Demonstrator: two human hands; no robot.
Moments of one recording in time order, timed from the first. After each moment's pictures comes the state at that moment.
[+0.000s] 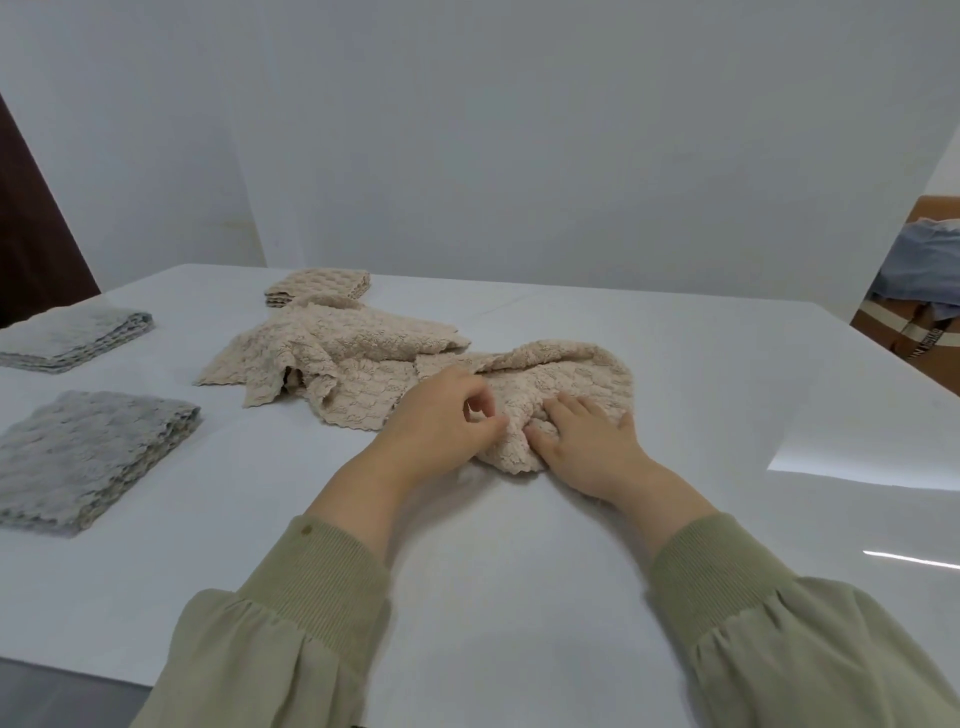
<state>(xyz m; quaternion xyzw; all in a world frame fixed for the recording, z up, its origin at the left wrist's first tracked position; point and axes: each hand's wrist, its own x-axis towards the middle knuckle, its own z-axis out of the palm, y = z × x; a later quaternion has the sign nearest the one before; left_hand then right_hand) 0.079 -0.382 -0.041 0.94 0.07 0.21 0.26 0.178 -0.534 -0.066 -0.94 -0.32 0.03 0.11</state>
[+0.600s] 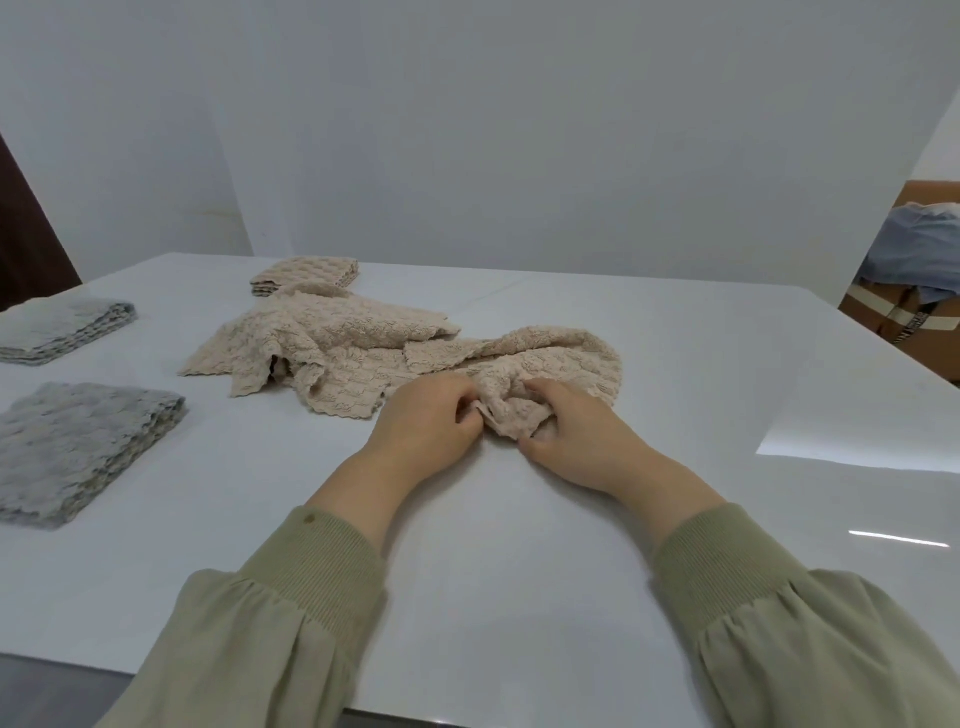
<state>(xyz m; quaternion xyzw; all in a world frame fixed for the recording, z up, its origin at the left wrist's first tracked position) 0.086 -0.382 -0.058 0.96 0.08 0.22 0.15 0.163 -0.550 -0.055 -0.90 -0.38 0.02 0.24</state>
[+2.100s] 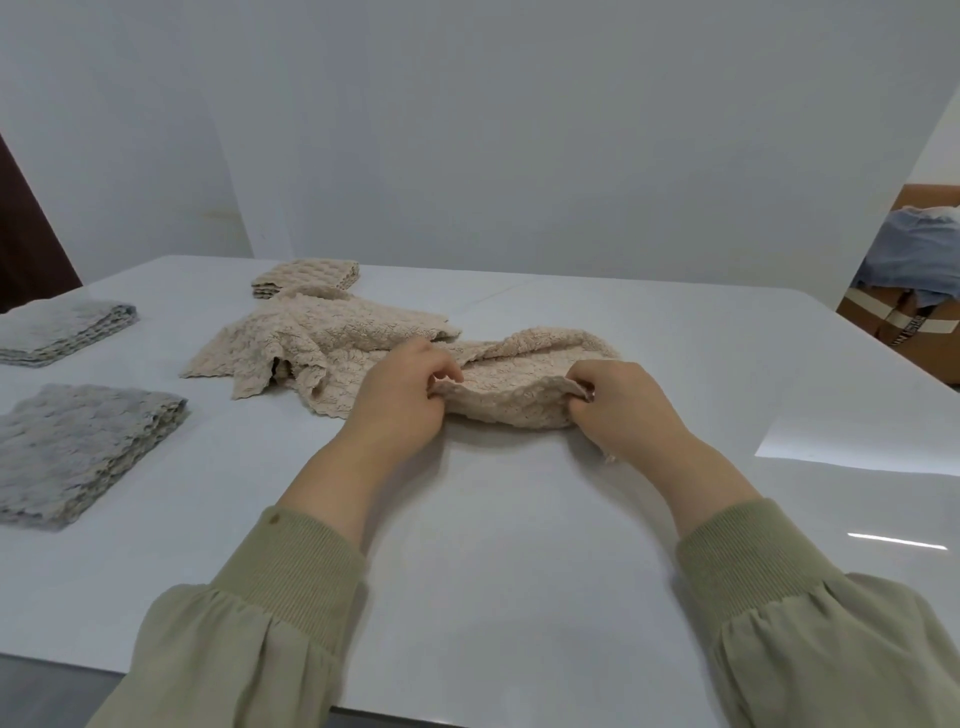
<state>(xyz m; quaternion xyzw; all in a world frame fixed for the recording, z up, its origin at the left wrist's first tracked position) 0.076 -0.360 -0.044 0.92 0.06 0.30 0.23 0.177 -0.564 -0.032 -0.90 -0.34 -0.09 0.26</state>
